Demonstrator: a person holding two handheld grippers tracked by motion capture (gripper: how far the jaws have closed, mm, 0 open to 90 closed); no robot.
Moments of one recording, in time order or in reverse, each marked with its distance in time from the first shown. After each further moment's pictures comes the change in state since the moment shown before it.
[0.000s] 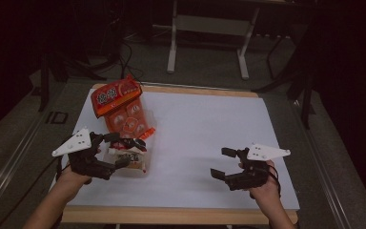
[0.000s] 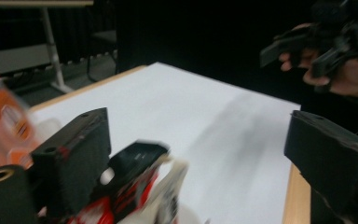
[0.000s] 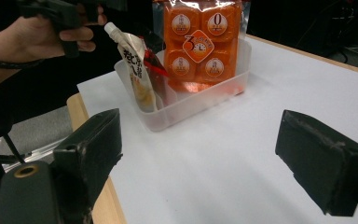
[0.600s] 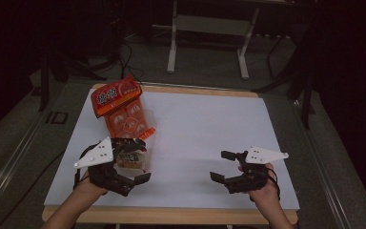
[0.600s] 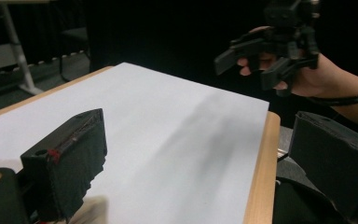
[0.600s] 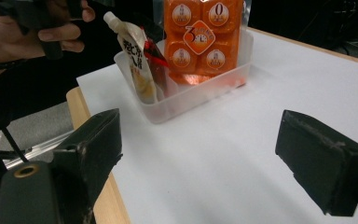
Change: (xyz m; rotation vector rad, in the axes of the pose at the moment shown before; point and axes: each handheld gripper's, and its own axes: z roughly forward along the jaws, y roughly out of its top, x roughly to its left) left arm -0.048 0.008 0.030 0.023 -0.107 0.024; right arm 0.002 -0.009 0.001 0.020 -0.002 0.000
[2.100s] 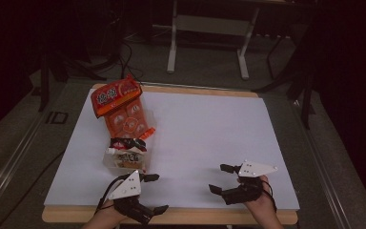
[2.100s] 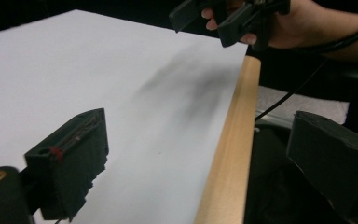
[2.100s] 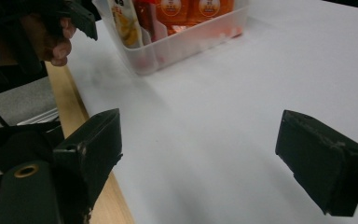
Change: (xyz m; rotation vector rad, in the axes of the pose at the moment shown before) left arm -0.035 -0.080 0.050 0.124 -0.055 0.056; right arm -0.003 -0.053 0.012 0.088 -0.045 0.000
